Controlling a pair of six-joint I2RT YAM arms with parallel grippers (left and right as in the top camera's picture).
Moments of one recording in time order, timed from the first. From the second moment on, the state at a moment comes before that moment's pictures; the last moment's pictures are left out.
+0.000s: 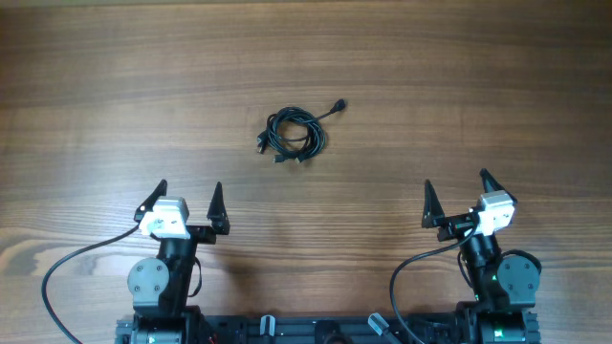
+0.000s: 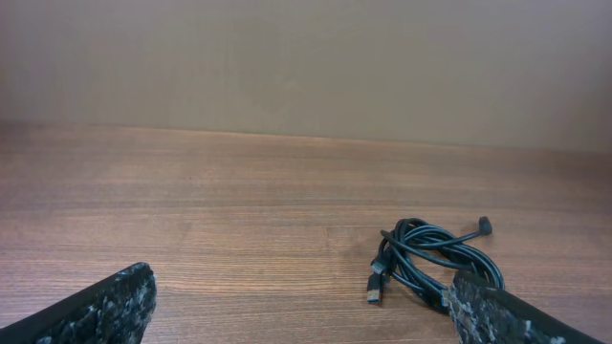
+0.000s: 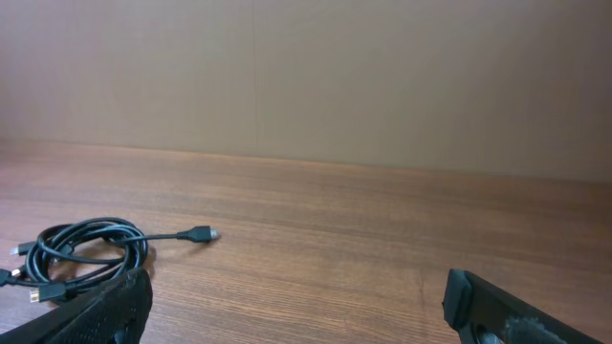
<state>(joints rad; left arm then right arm) 0.00 0.01 0.01 -0.07 0.09 -0.08 0.00 0.02 0.01 0.01 -0.18 0.00</state>
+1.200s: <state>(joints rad) 0.00 0.02 0.01 -0.04 0.09 -0.08 0.00 0.02 0.01 0.00 -0.35 0.03</state>
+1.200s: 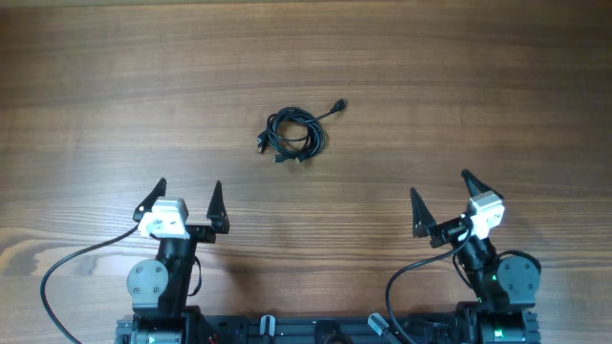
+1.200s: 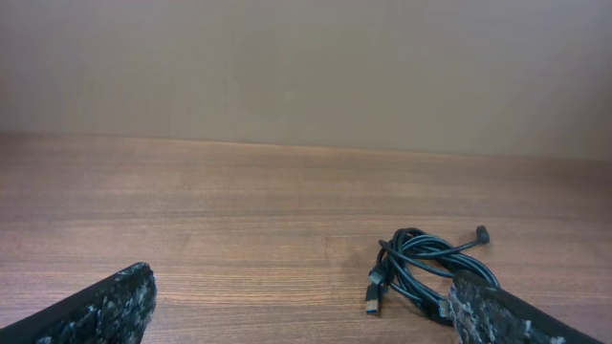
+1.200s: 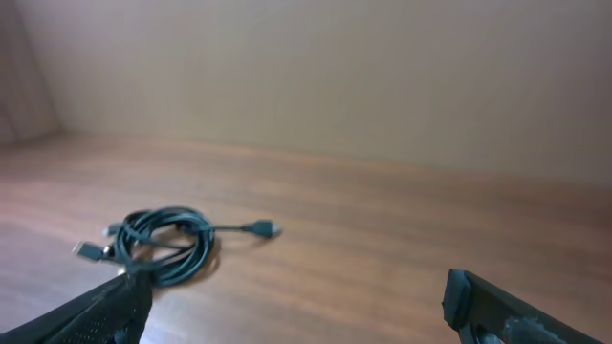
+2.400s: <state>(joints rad) 0.00 1.15 1.18 -0.78 0.35 -0.24 0.00 0.69 0.74 -0.43 -0.52 0.03</state>
